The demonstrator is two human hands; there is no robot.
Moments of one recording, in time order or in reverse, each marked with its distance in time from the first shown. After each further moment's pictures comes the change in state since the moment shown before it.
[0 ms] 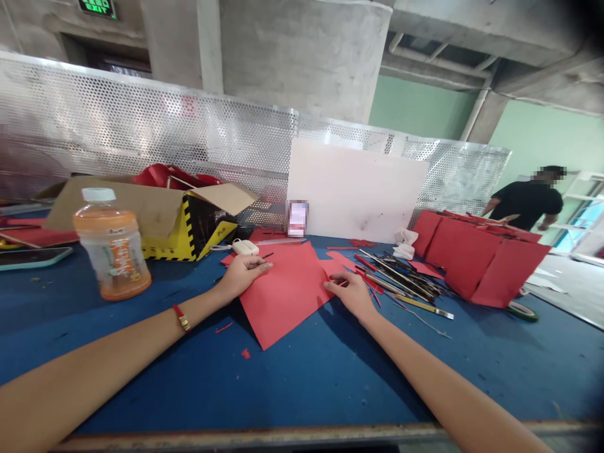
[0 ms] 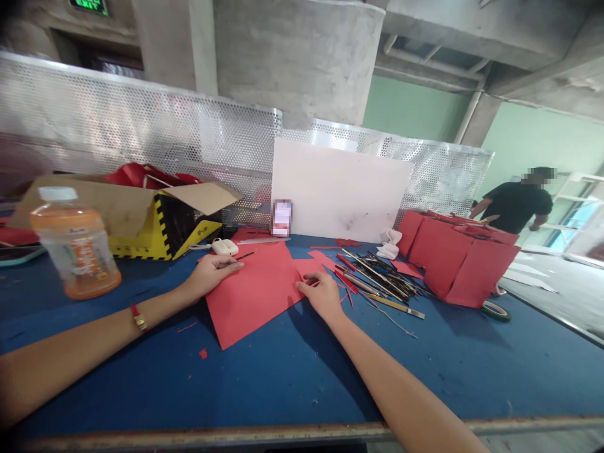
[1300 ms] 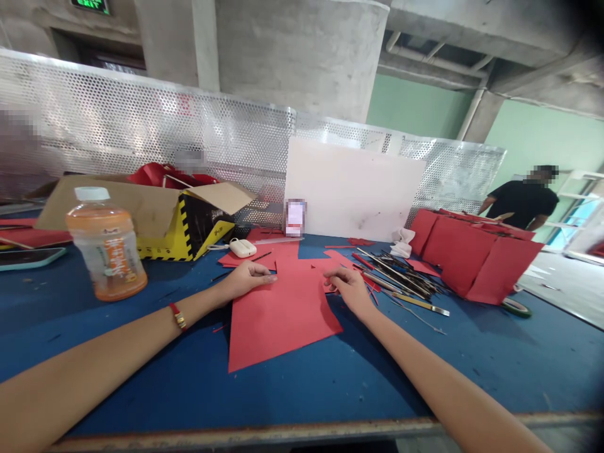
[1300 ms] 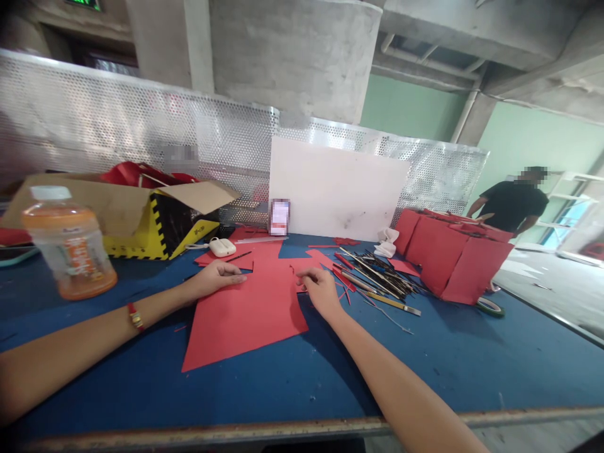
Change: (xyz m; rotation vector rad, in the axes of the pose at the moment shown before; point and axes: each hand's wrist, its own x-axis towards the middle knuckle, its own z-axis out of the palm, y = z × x) left_hand -0.002 -0.003 0.003 -0.161 -0.365 -0.206; right_hand 0.004 -0.004 -0.005 0.266 -0.110 -0.095
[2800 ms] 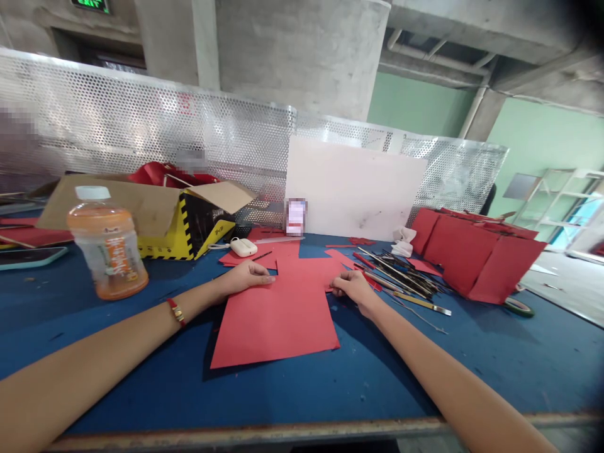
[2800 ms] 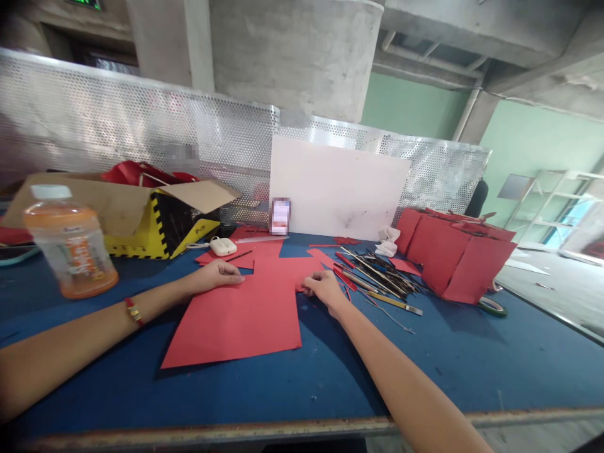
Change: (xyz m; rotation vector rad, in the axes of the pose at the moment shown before) left_hand 0.006 -0.005 -0.010 0.029 -0.074 -0.085; right_hand 0.002 -0.005 -0.004 0.032 -0.083 0.244
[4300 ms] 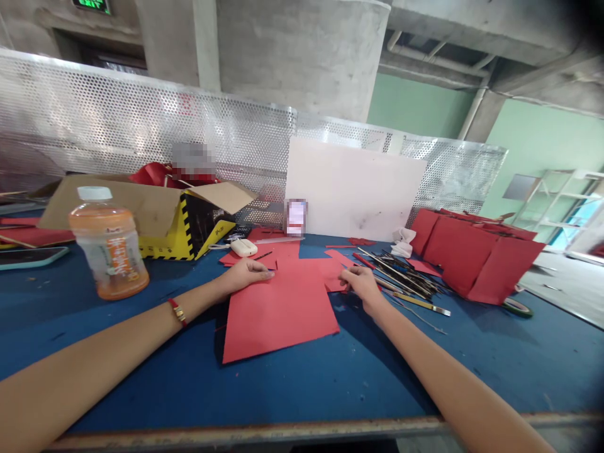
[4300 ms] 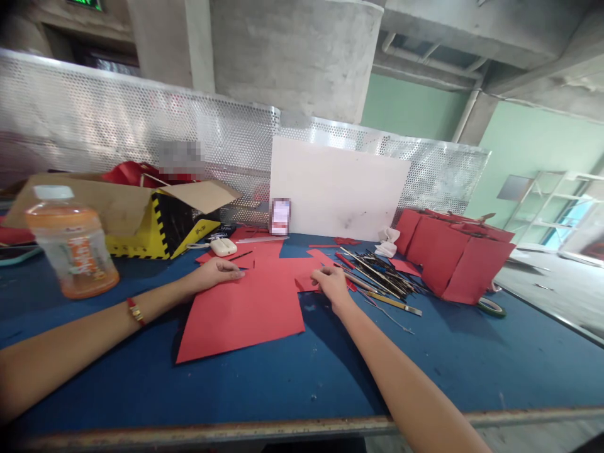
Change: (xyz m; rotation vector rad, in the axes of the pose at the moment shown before) left_hand -0.001 0.003 0.000 -0.063 0.126 -0.027; right_hand 0.006 0.003 -0.013 -0.007 0.190 0.000
